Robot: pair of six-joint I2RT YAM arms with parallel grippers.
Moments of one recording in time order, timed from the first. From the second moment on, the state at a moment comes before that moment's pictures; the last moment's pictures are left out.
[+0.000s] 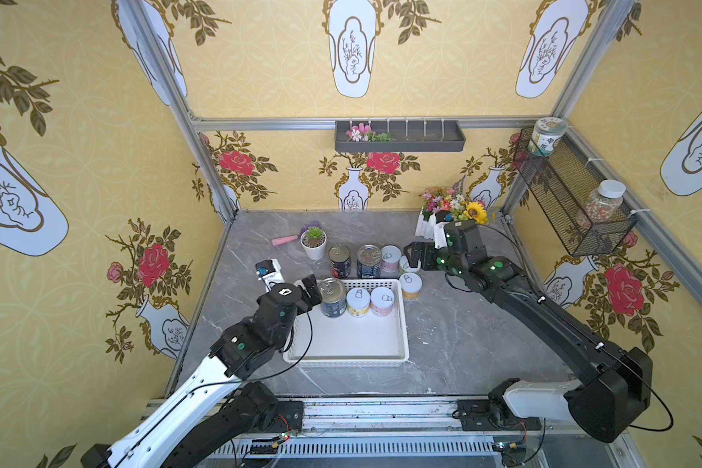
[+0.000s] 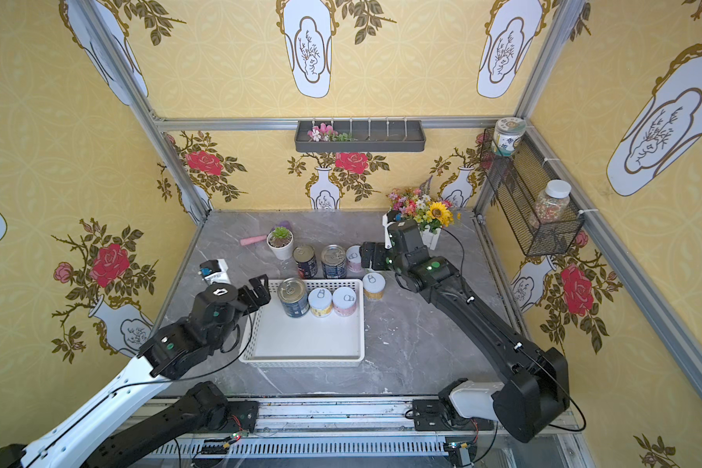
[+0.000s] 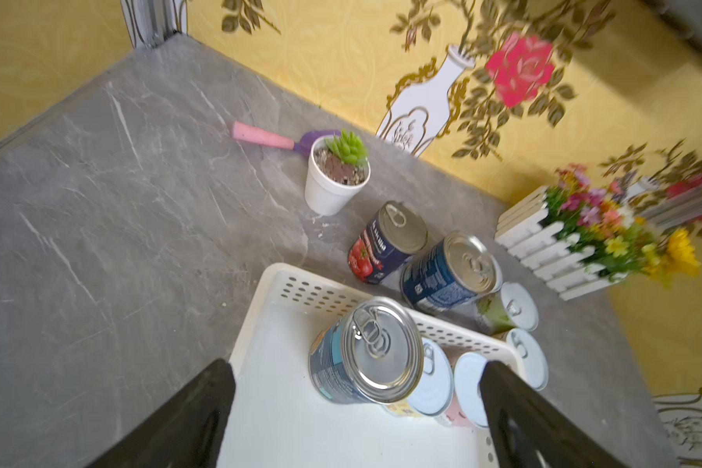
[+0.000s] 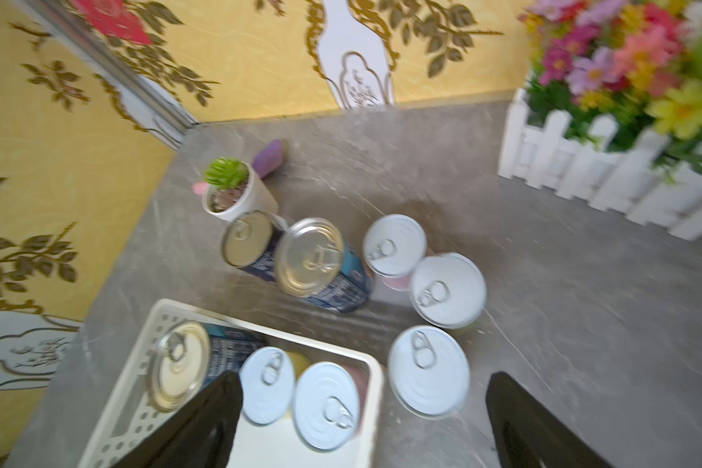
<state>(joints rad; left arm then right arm) -0.69 0.69 0.77 -0.58 -0.58 -0.78 0.51 1.34 1.22 -0.48 -0.01 0.38</state>
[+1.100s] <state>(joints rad) -0.69 0.59 0.76 -0.58 -0.72 -0.86 0.64 1.91 1.72 -0.67 0.14 0.28</state>
